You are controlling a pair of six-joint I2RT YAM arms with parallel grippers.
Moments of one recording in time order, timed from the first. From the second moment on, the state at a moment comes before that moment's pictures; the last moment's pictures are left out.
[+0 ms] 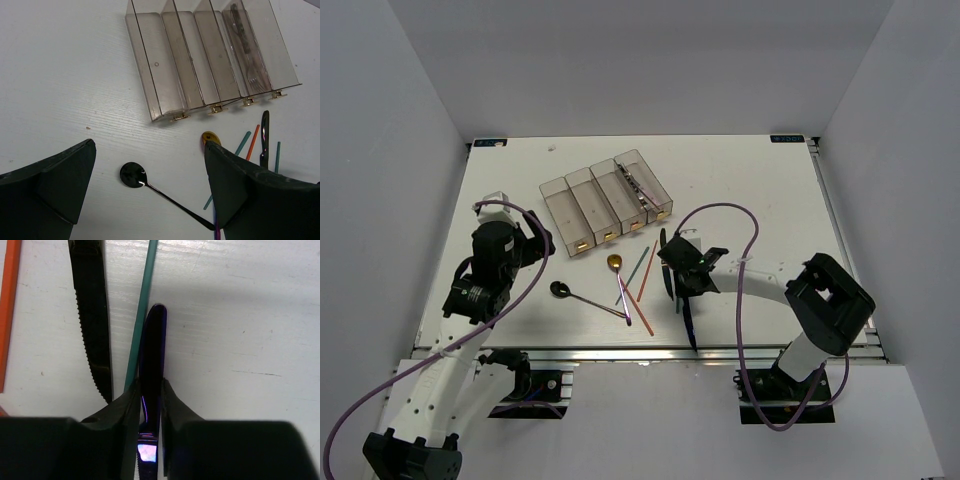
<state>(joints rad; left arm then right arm) -0.25 0.74 0.78 -0.50 -0.25 -0.45 0.88 1.61 0.88 -0.45 0.29 0.64</state>
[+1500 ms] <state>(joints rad) -0.27 0.74 0.78 -0.50 -0.25 -0.45 0.62 2.30 2.24 -0.37 -0.01 0.18</state>
